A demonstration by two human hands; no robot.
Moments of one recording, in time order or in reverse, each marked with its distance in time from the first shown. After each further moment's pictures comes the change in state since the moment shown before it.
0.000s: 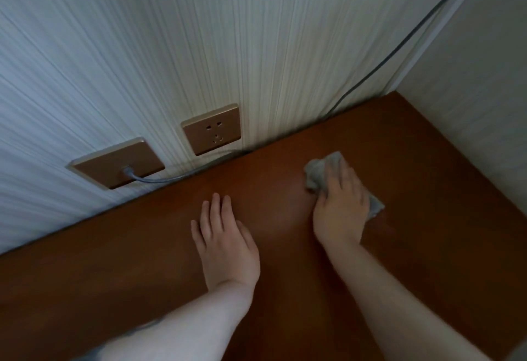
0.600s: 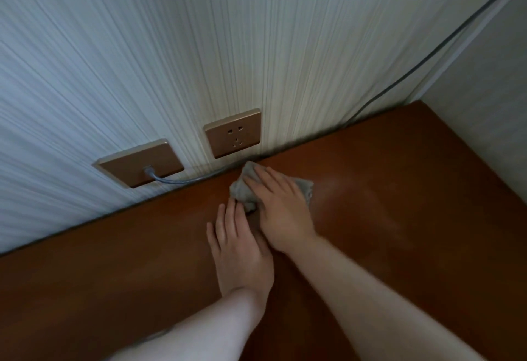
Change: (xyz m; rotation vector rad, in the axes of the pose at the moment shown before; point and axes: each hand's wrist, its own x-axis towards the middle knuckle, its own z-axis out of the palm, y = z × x) left_hand -0.001 -0.005 0.004 -0.029 0.017 0.001; right_hand -0.006 -0.092 0.013 0.177 -0.432 -0.573
